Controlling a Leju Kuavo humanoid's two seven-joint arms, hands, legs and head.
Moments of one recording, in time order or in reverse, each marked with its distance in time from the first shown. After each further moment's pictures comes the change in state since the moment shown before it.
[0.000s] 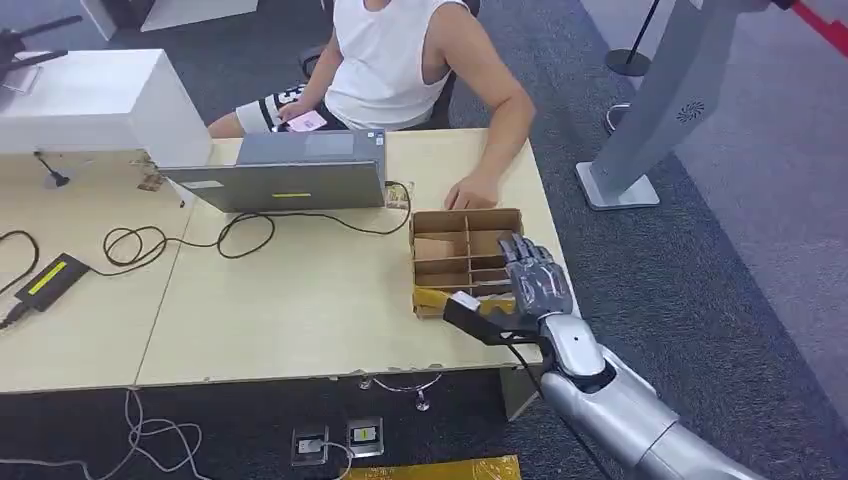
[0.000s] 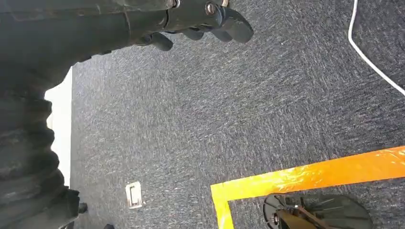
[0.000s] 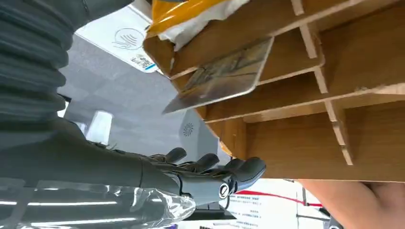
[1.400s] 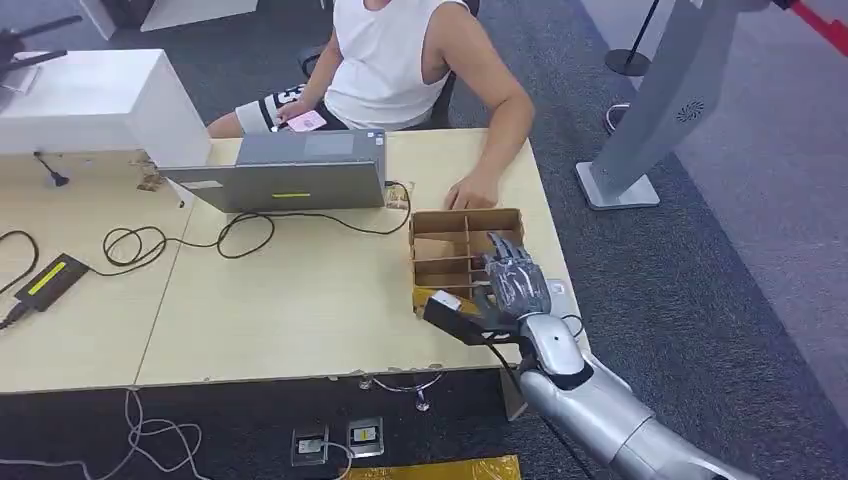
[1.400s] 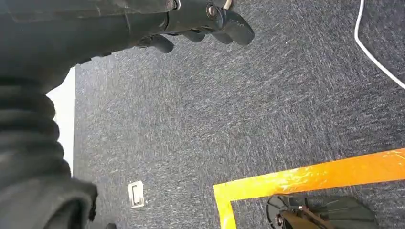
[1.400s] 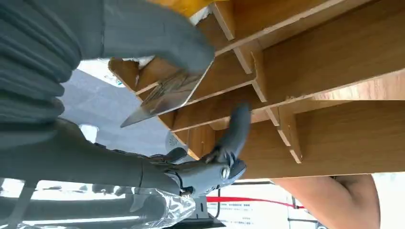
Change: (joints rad) left arm 0.009 -0.001 0.000 0.001 0.006 0.006 0.000; right arm -0.013 0.071 0.024 0.069 -0.043 -0.055 -0.036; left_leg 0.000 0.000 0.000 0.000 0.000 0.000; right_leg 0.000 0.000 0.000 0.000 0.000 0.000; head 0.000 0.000
